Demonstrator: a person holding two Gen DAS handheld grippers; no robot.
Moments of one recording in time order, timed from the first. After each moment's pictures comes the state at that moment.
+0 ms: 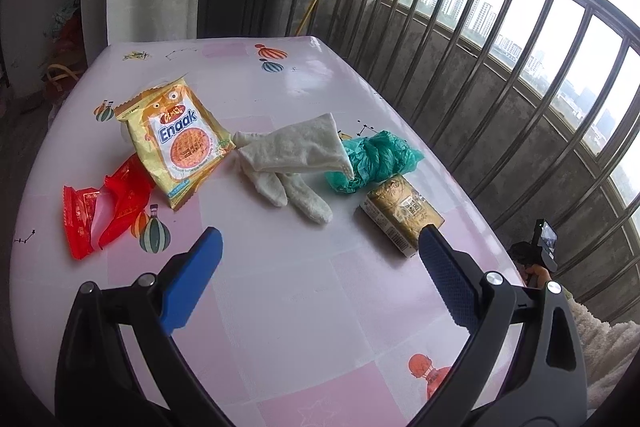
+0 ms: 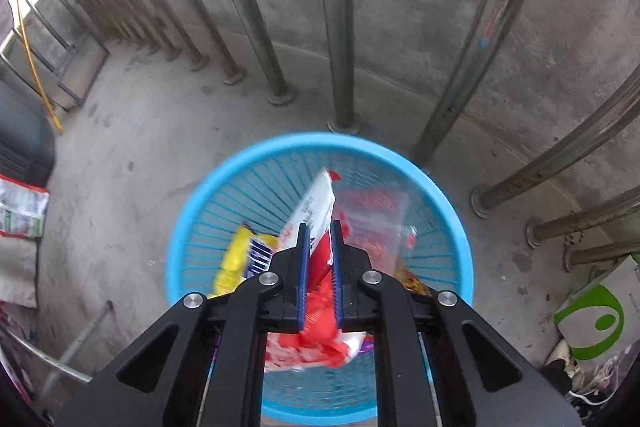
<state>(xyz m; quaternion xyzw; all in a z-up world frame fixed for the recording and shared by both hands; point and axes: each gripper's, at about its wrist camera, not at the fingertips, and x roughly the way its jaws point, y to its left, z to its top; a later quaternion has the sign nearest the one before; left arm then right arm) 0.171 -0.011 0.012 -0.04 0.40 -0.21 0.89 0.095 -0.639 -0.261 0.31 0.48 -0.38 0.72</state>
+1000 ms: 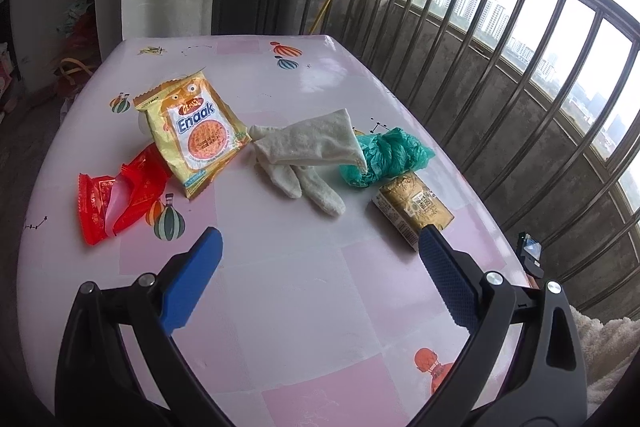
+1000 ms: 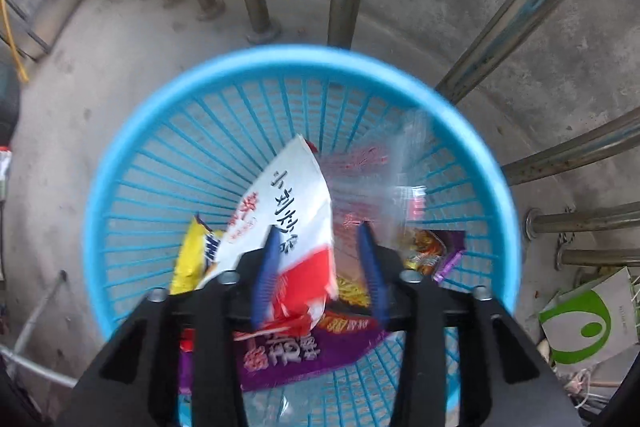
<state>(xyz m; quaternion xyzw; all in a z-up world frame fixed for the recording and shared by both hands) 0.165 -0.002 0.013 -0.04 0.40 -0.18 0.90 0.120 -0.647 -0.327 0.29 0.55 -0.38 0.69</state>
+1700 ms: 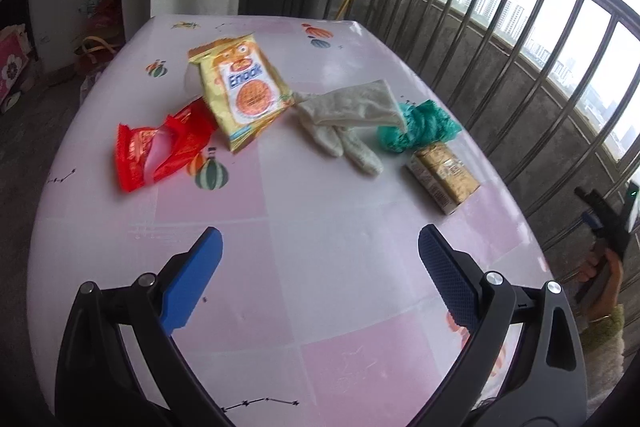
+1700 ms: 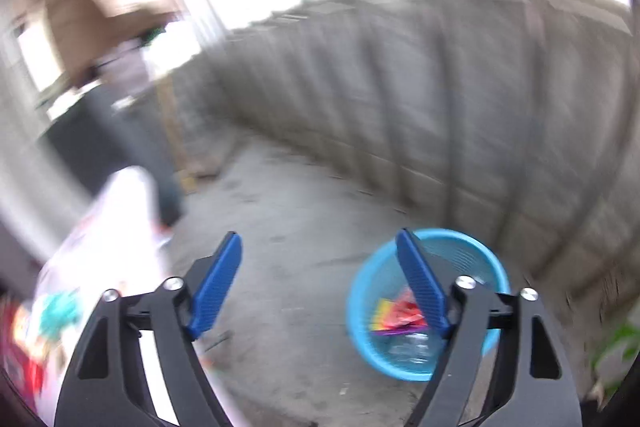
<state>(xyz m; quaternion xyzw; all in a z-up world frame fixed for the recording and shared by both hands) 0.137 0.034 -0.006 -0.04 0.43 -0.14 0.89 0.057 -0.484 -0.050 0.26 0.26 -0.24 0.90</state>
